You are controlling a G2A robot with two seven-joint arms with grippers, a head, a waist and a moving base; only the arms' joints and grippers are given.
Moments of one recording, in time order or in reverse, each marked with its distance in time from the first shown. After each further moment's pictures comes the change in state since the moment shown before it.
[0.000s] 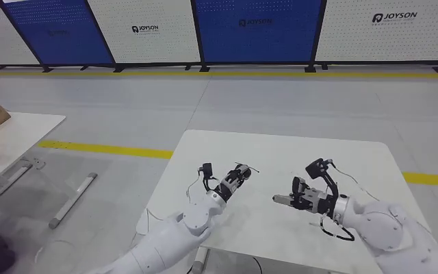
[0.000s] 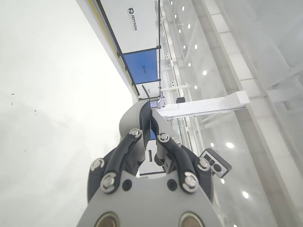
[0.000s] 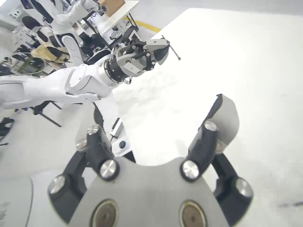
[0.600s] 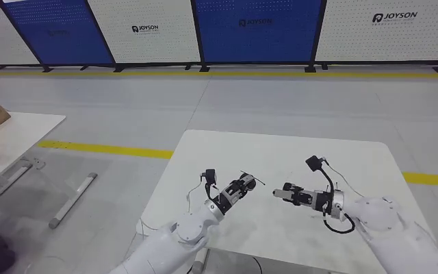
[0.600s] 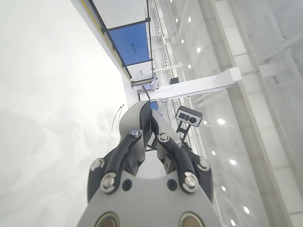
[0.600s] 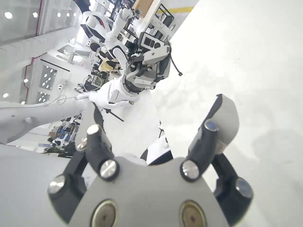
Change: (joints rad) left arm 0.115 0.026 -0.074 -0.103 0.042 -0.060 -0.146; right arm 0.107 -0.051 -0.080 0.213 0.358 0.000 0.155
